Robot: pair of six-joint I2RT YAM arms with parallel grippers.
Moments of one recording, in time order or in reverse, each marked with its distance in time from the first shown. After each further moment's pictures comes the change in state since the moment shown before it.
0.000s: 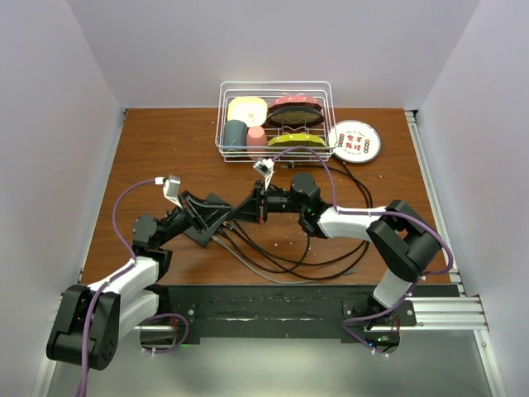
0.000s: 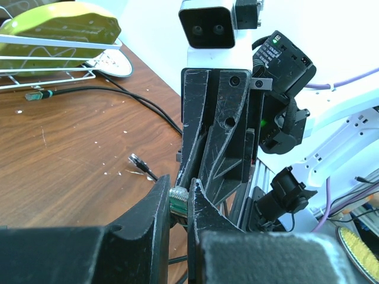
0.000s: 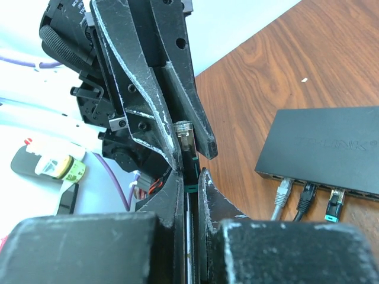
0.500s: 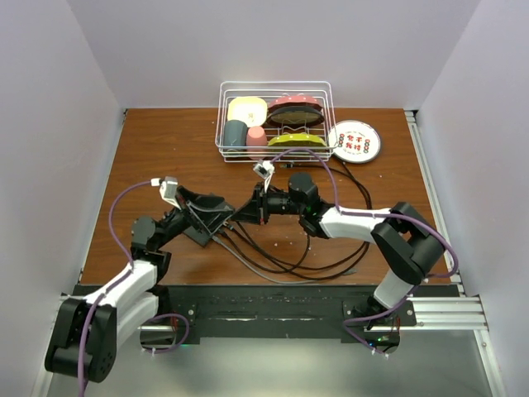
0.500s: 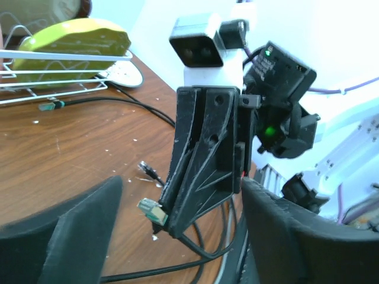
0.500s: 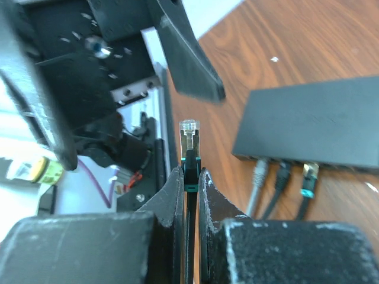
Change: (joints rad) left arm -0.003 -0.069 -0.002 -0.065 -0.052 0.042; right arm 0.000 -0.022 0.000 -0.145 0.063 -0.089
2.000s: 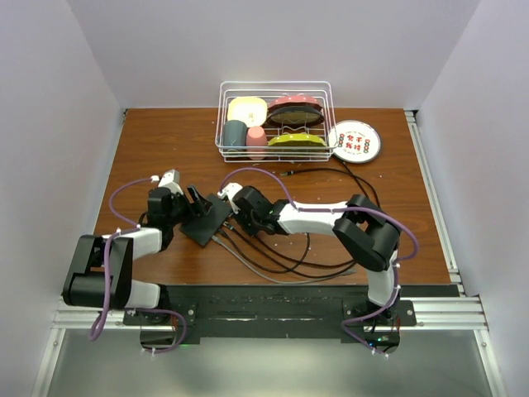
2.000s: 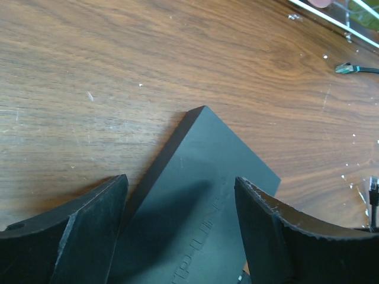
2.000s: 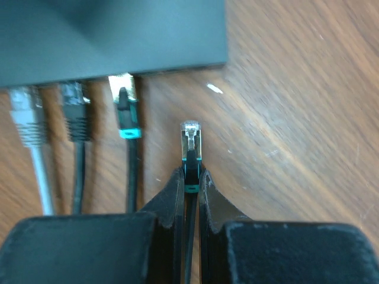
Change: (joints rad) left arm 0.114 0.423 0.209 -0.612 -0.504 0.303; right arm 0.203 0.263 0.377 -0.882 0.792 -0.512
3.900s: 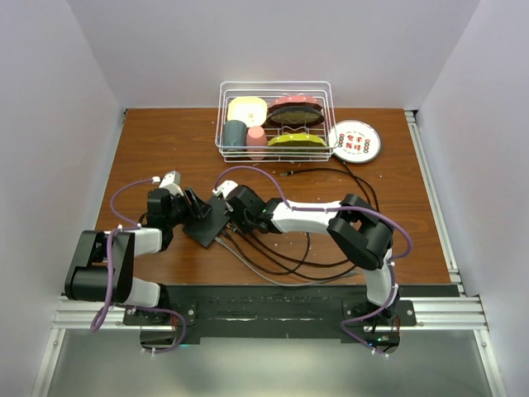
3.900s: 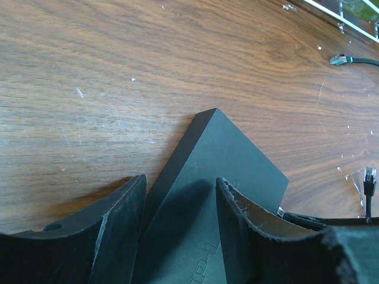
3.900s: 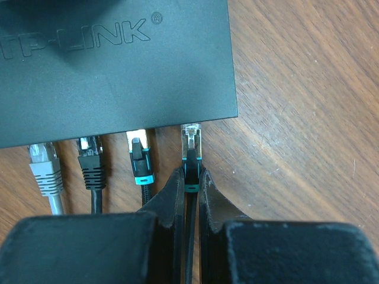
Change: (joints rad) left arm 0.018 0.048 -0.013 0.059 0.069 0.002; right arm 0.025 0.054 0.094 -0.040 0.071 0.029
